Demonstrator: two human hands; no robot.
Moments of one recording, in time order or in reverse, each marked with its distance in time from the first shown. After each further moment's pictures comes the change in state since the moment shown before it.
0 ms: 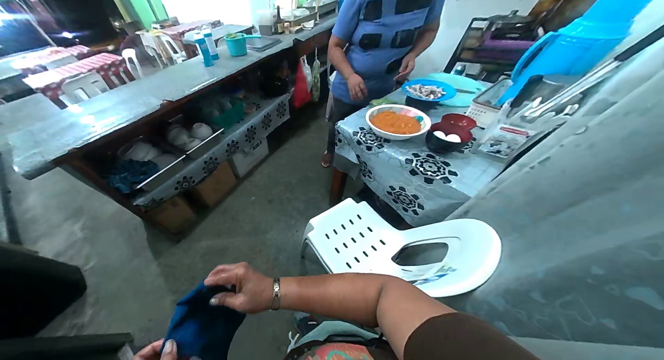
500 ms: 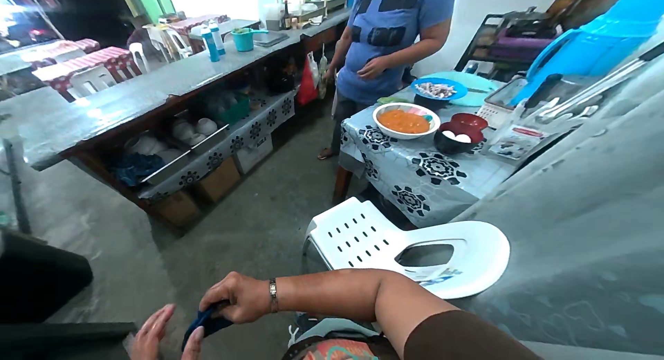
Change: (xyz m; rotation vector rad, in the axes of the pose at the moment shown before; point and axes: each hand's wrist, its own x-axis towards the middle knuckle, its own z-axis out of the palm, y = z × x) left_hand 0.011 0.005 -0.009 0.498 -0.274 0.428; right_hand 0.008 -0.005 0.009 0.025 -0.265 -0.074
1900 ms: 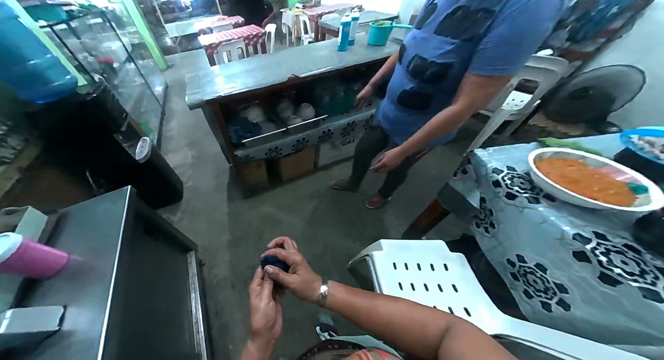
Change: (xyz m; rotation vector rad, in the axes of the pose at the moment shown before) left_hand -0.011 0.017 0.056 -0.946 0.420 -0.783; right_hand 0.012 0.023 0.048 0.088 0.169 0.257
